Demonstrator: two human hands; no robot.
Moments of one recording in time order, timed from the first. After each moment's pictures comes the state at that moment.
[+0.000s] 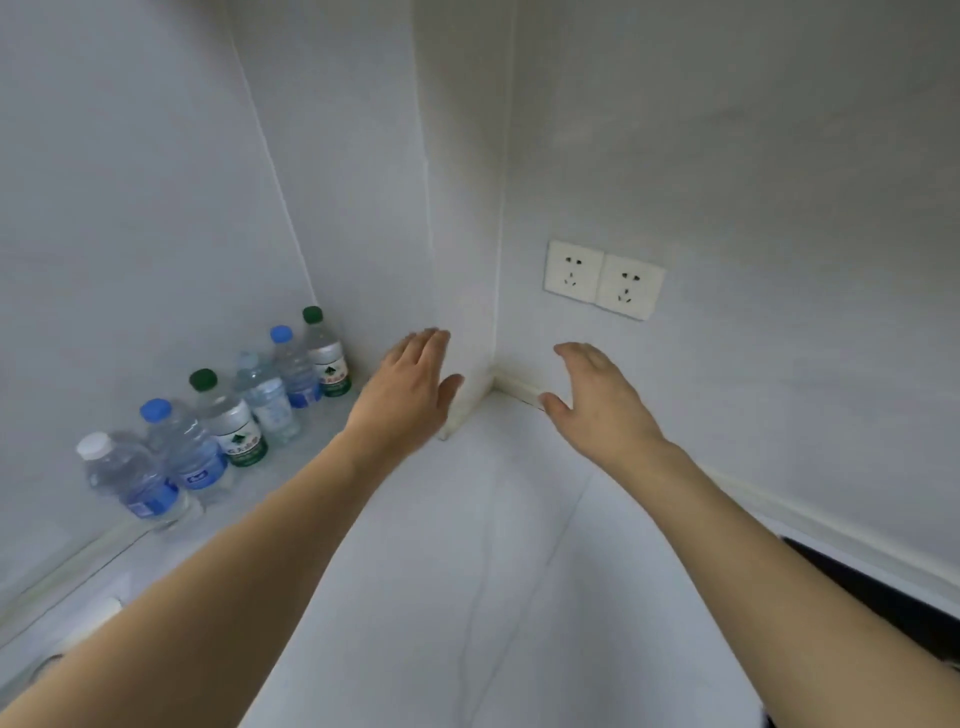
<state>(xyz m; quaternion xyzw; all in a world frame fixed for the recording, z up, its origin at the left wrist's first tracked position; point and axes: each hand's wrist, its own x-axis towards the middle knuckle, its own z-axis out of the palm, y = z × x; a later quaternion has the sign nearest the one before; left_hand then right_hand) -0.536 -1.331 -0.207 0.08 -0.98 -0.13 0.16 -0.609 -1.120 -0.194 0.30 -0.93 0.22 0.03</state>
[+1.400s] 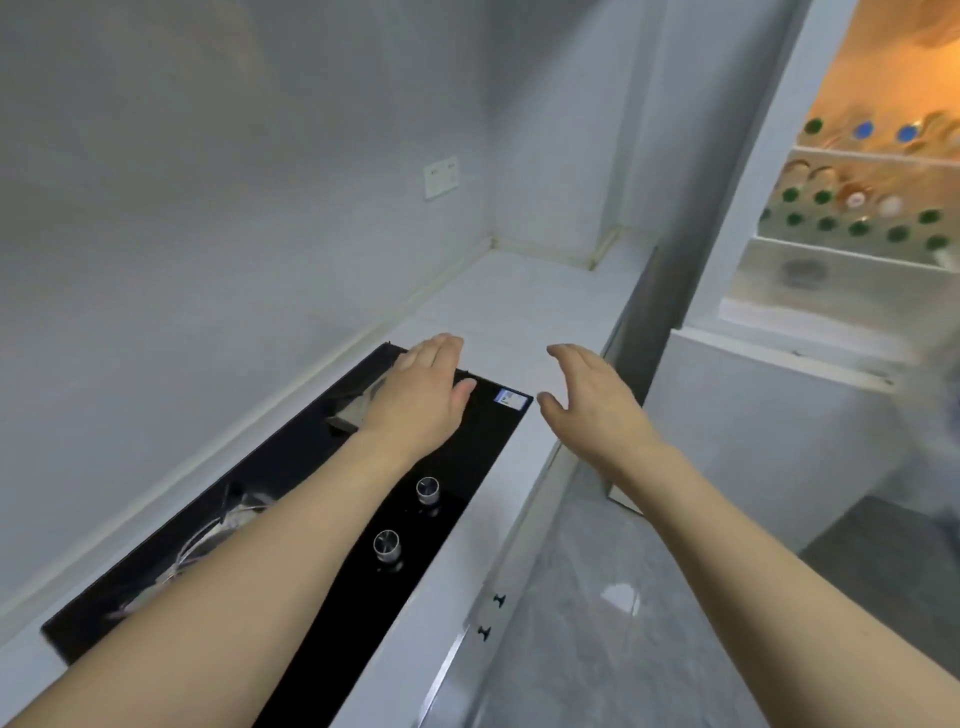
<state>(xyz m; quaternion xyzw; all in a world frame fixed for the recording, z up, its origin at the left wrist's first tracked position) -0.334 -0.598 -0.186 -0.68 -0.71 -0.21 0.02 -0.133 -0.547 -0.172 -0.48 -0.85 0.12 0.20</state>
